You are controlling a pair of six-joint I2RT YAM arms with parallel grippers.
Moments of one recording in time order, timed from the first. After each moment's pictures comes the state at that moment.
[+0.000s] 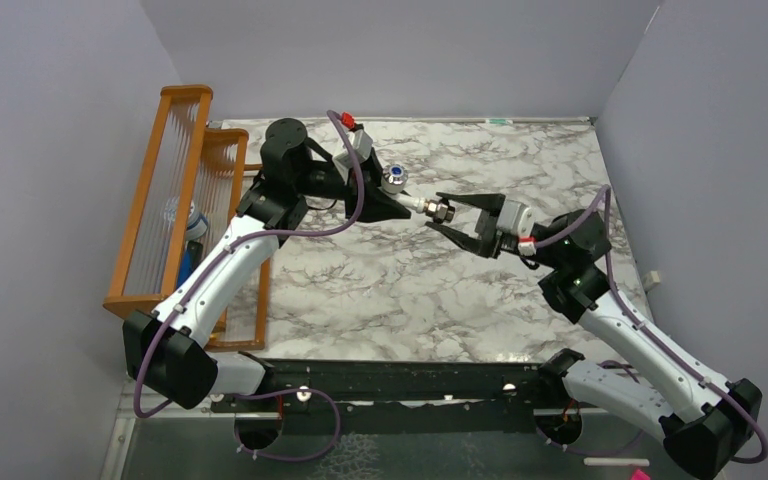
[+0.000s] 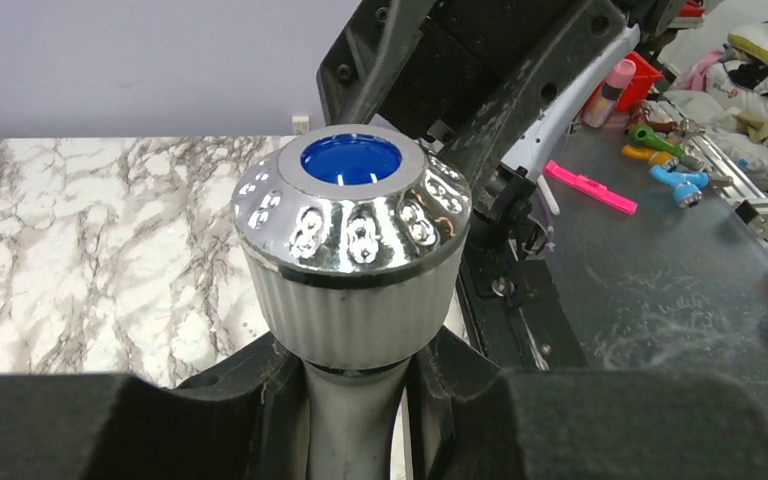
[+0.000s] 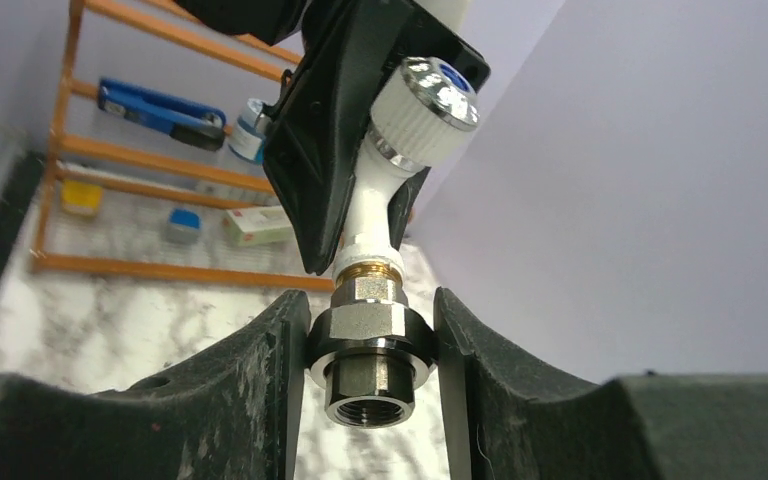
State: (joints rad) left arm -0.47 1.33 1.26 0.11 1.27 -0.09; right arm 0.59 0.89 0.78 0.44 -0.71 -0.46
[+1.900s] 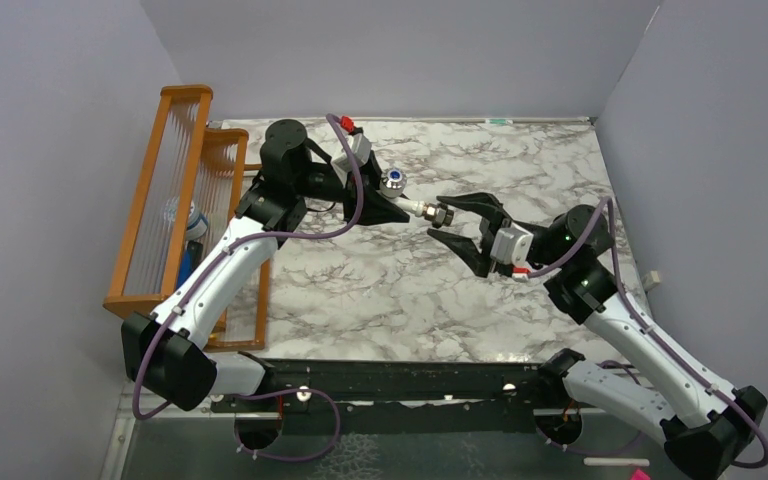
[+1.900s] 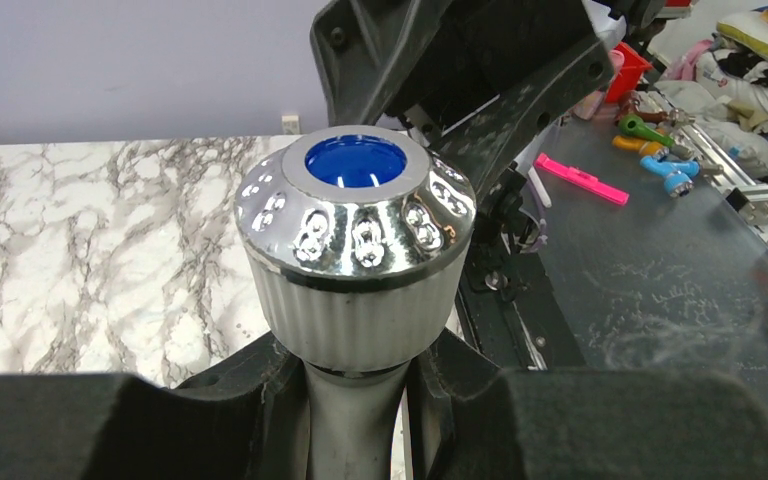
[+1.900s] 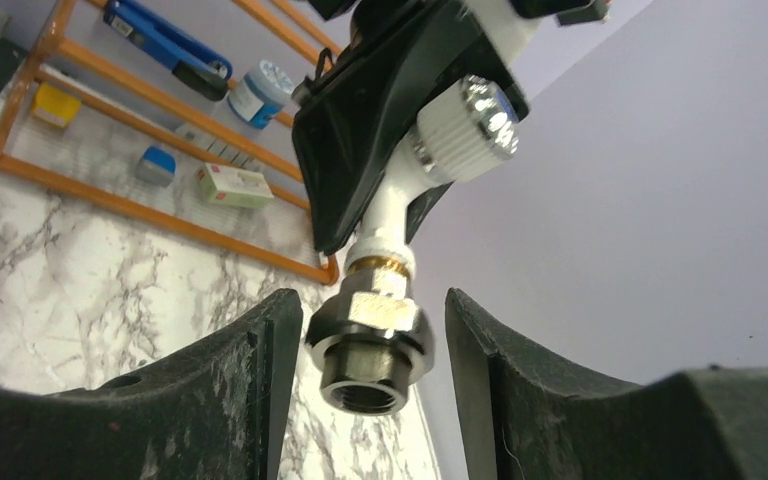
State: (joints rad) left arm -0.47 1.32 1.26 0.08 1.29 -0.06; right arm 0.59 0.87 0.83 0.31 -0.80 -0.67
